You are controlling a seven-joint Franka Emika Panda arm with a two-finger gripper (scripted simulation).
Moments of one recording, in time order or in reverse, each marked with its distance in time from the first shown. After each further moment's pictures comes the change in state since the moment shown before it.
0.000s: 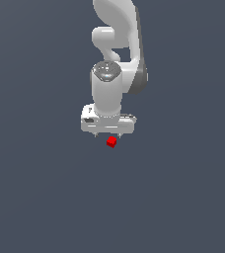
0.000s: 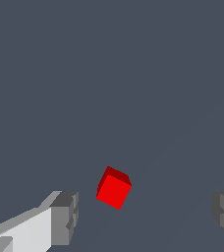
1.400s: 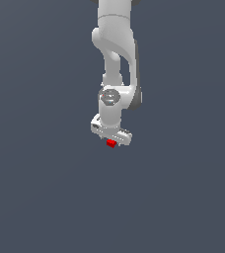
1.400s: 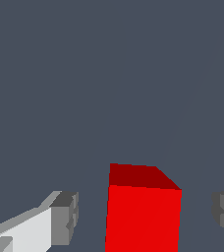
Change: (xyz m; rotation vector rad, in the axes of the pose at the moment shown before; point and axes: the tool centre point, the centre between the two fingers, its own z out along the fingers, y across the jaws) arm -0.047 -0.012 0.119 0.019 0.001 0.390
